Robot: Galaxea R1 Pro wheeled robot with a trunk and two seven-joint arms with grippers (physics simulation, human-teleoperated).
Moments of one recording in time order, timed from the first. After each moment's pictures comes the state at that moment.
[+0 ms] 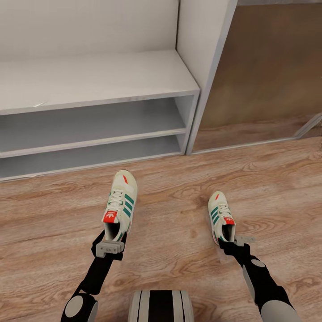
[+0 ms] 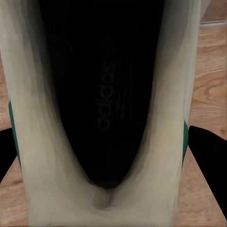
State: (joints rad) left arm -0.07 -0.08 -0.04 -1.43 -0.06 -0.18 -0.10; right arm -0.54 -0.03 -0.44 -0.67 0.28 0.02 0.21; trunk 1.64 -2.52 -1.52
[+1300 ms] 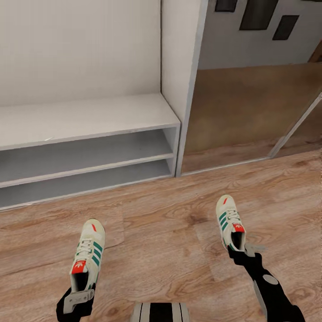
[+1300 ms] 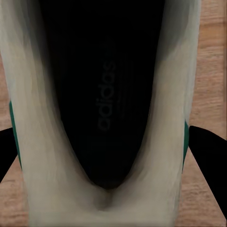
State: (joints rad) left arm 0.03 -0.05 0.25 -1.04 -0.04 -0.32 -0.10; right arm -0.43 -0.06 -0.45 -0.74 0.28 -0.08 0.21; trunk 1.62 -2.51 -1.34
